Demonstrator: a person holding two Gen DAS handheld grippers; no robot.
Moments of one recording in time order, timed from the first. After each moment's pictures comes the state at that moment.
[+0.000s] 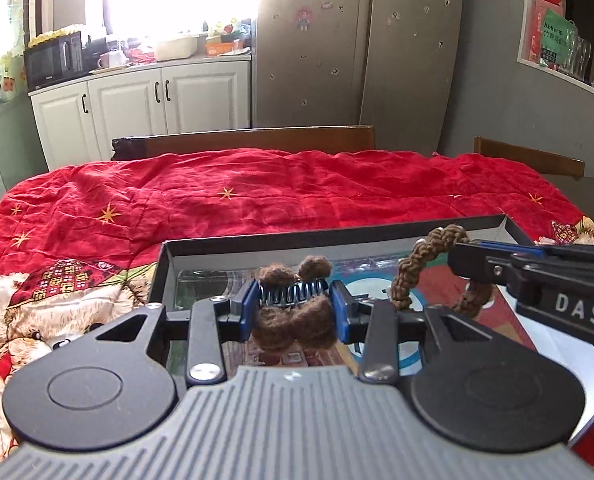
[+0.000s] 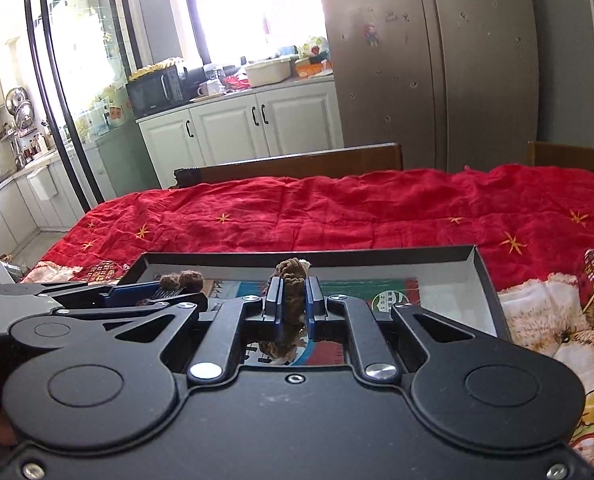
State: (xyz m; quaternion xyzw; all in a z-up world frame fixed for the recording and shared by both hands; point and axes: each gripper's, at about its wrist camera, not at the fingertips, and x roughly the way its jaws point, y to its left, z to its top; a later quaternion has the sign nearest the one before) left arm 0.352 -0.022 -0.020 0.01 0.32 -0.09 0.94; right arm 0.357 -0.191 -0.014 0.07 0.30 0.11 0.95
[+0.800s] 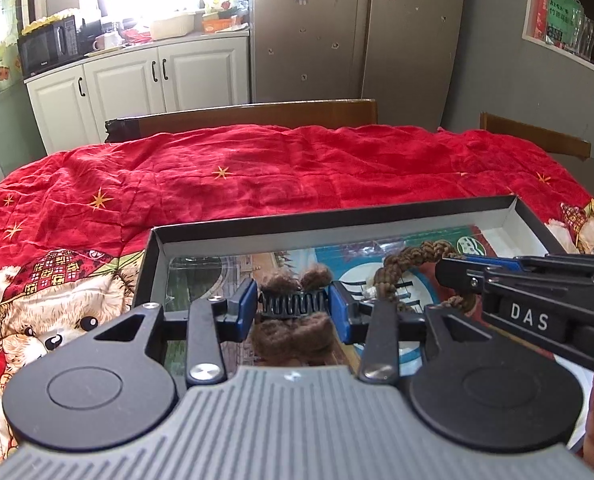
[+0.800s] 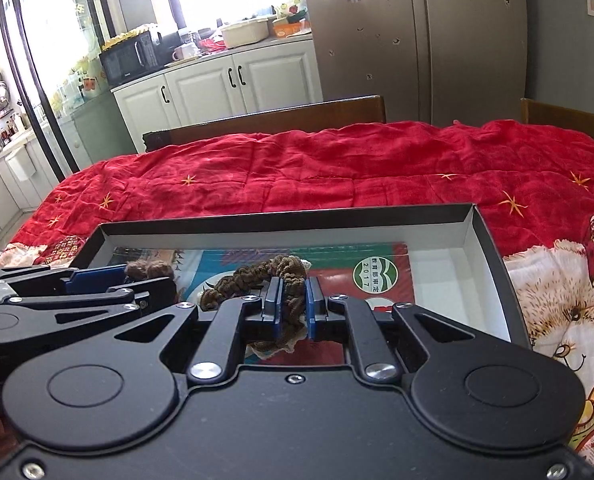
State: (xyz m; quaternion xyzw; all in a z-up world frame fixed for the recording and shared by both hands) left arm 0.364 -0.029 -0.026 0.02 0.36 -0.09 0.93; right arm 0.382 -0.192 -0.038 0.07 0.35 0.08 0.93
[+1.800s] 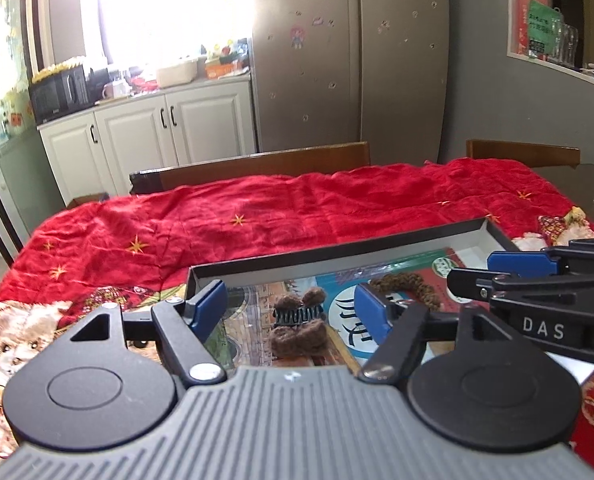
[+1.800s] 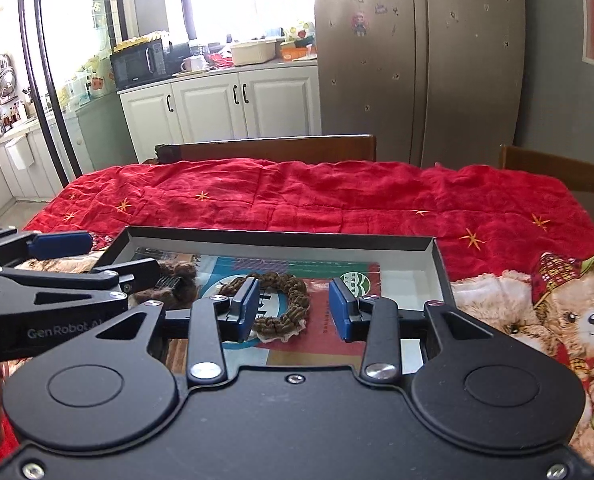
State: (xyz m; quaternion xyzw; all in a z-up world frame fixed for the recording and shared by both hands) left arm 0.313 -0.029 0.022 0.05 0.29 -0.08 0.95; right arm 0.331 -0.193 0.008 0.02 0.32 0.08 0.94
